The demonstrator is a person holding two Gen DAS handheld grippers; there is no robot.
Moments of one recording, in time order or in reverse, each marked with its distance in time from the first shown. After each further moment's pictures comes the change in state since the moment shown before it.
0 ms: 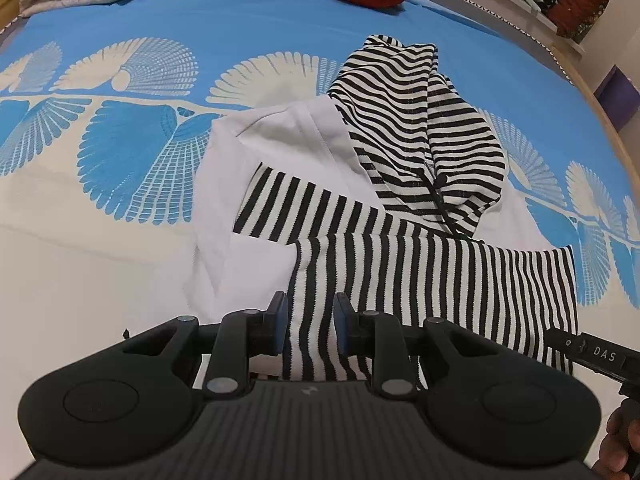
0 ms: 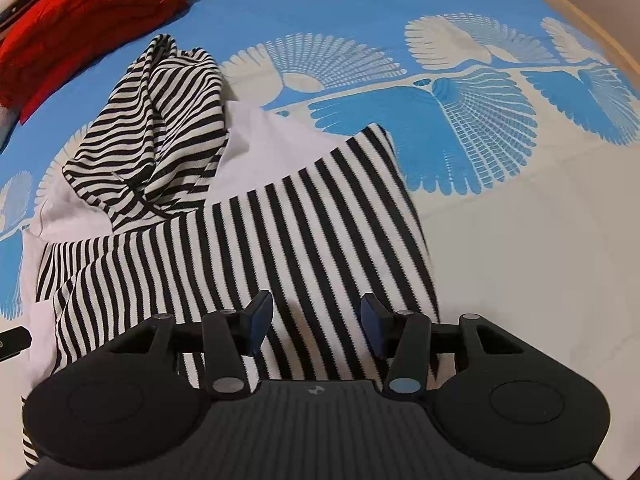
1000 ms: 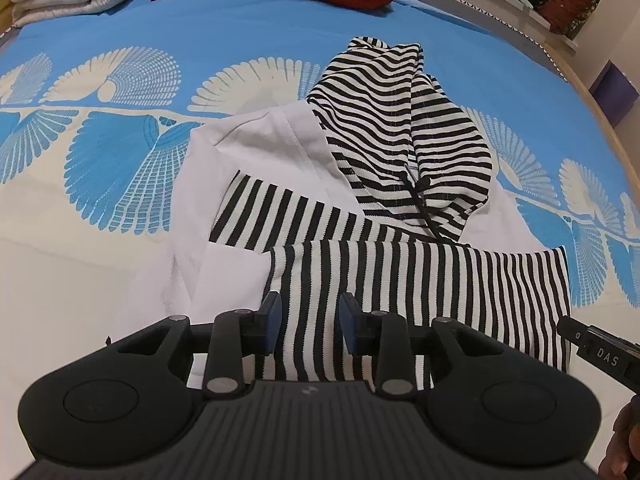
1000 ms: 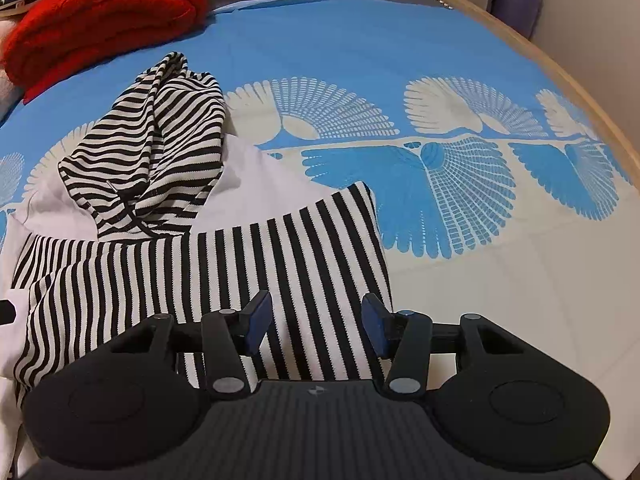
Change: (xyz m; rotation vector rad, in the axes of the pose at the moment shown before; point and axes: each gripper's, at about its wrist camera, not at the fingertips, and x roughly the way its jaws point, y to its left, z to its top) left arm 0.003 -0.019 0.002 0.015 -0.014 -0.001; right arm -0.017 0.006 0.004 -0.150 -0.126 -0.090
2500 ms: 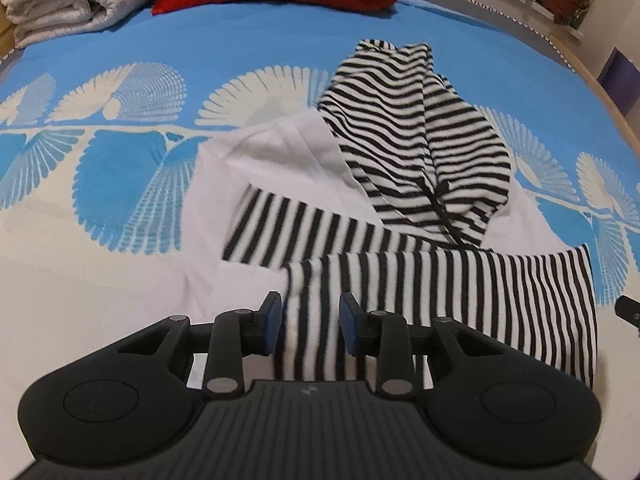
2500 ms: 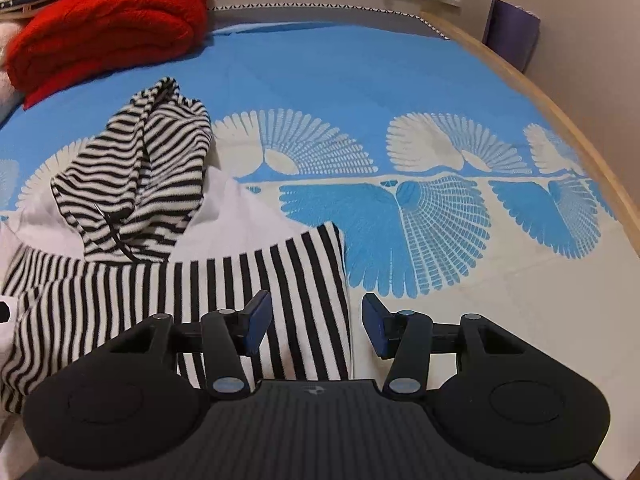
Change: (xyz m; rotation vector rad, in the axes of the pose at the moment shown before) left arm 0.011 0.004 0.007 0.045 -0.034 0.053; right arm -0.017 -0.020 0.016 -0.042 -0.076 -0.022
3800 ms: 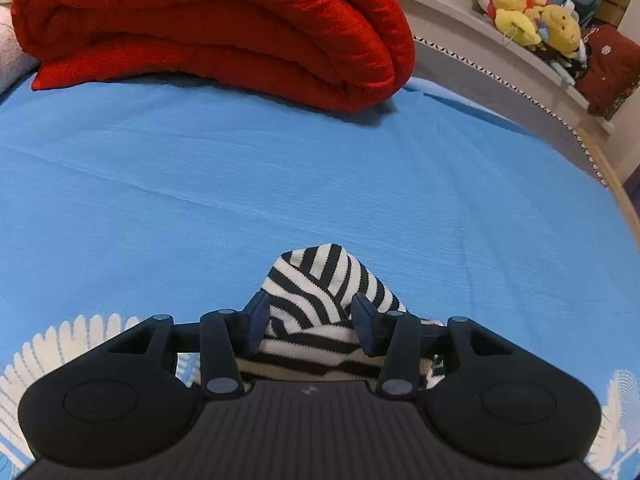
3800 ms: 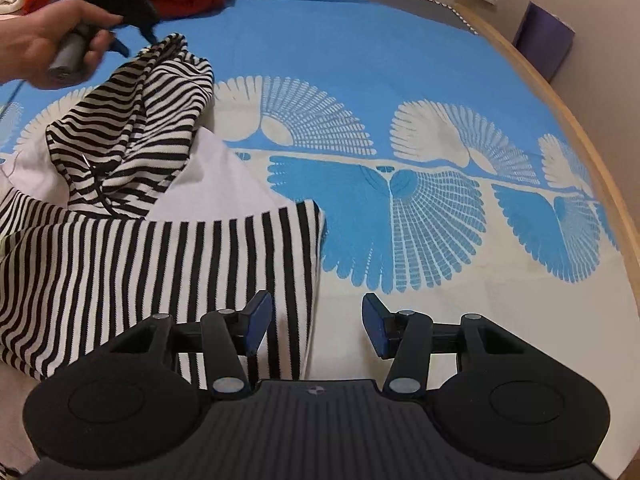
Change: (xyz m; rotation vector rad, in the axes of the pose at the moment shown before) left arm 0.221 -0.090 0.309 -0.103 -0.113 -0.060; right arm 0.015 -0.017 0.004 -0.150 0.092 0.001
